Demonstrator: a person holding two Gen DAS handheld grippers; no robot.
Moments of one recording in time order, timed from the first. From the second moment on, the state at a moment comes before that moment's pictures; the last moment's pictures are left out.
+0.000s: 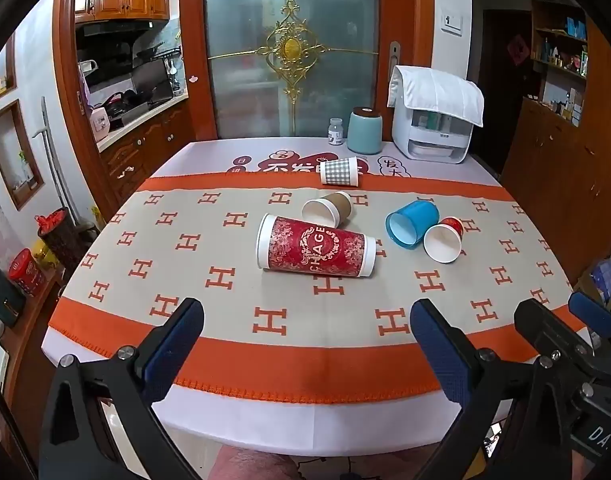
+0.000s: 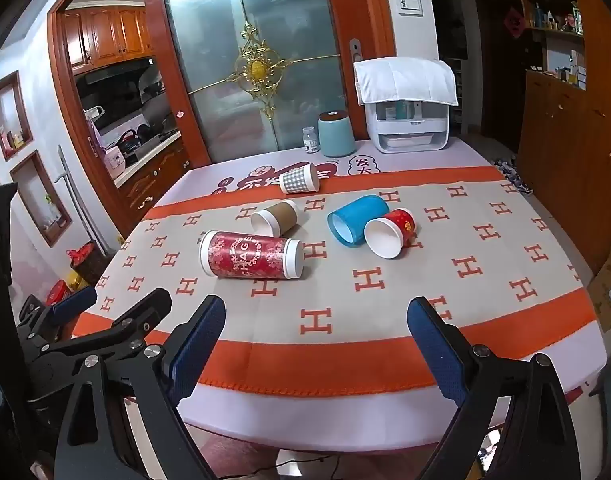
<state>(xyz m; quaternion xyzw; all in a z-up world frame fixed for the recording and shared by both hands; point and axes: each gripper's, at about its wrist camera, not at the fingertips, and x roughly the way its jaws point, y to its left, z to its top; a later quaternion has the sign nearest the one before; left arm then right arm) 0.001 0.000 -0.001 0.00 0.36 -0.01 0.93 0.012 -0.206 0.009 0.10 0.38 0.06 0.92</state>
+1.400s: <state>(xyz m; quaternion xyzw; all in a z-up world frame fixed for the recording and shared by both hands) -0.008 -0.004 0.006 -0.01 0.36 -0.01 0.93 0.001 -0.213 0.016 0.10 0.37 0.06 0.92</state>
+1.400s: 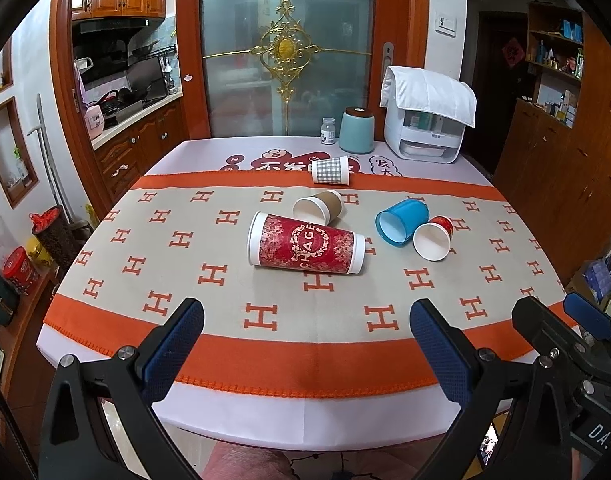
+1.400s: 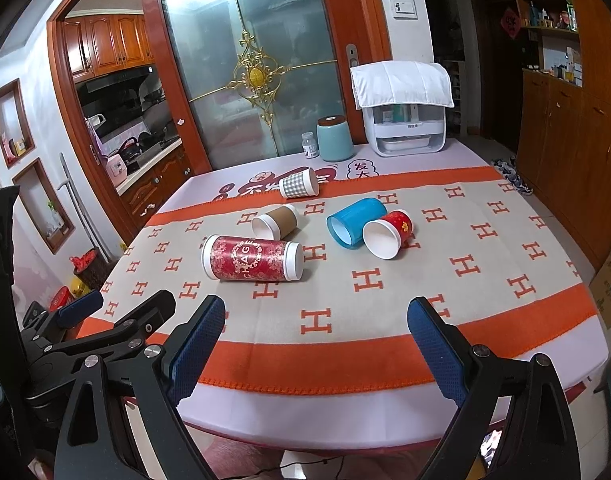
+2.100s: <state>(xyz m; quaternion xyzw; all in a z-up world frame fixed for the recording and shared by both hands) -0.012 -0.002 0.011 -0.01 0.36 -0.01 0.93 -0.004 -0.207 0.024 0.10 0.36 0.06 0.92</state>
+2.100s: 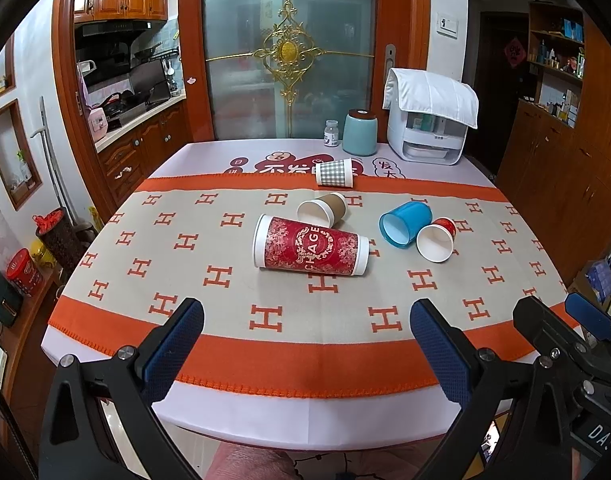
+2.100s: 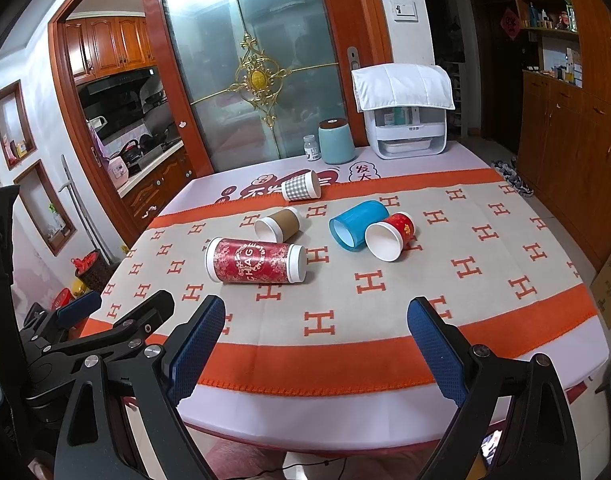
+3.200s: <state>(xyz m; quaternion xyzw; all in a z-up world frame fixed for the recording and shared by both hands) -0.002 0.004 0.004 0.00 0.38 -0.03 0.93 -0.002 -0.200 0.010 0.11 0.37 0.06 0.92</state>
